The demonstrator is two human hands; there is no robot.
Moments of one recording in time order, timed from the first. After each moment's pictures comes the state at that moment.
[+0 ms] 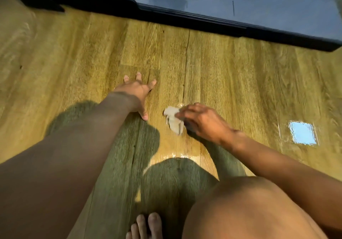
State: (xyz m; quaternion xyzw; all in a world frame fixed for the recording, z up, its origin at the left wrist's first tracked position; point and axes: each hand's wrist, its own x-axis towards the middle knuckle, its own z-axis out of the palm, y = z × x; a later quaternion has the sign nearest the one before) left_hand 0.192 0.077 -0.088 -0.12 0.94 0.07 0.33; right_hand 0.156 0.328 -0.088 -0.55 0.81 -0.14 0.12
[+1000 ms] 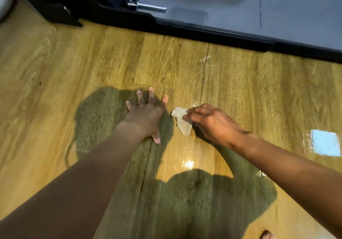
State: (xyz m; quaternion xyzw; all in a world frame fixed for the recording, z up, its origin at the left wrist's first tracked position) left_hand 0.185 0.080 -0.081 -0.12 0.93 0.07 0.35; right_hand 0.091 0.287 -0.092 -0.58 0.80 -0.12 0.12
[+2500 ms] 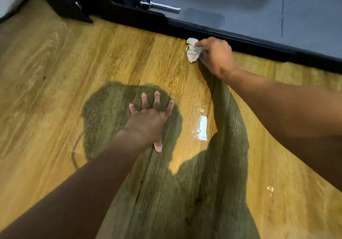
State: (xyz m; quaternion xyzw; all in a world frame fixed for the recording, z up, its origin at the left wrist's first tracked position) left_hand 0.186 0.081 -0.091 -0.13 0.93 0.06 0.34; right_hand -0.067 0.160 -0.102 -0.38 0.91 -0.17 0.05
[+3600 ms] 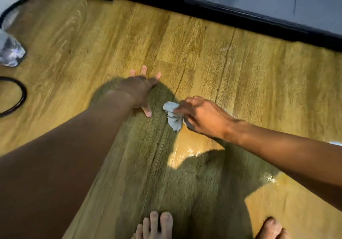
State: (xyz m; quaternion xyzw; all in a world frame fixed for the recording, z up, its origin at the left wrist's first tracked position) left_hand 0.230 0.024 -0.081 -0.20 0.92 0.07 0.34; right_hand 0.143 0.250 -0.093 -0.63 0.74 -0.14 0.18
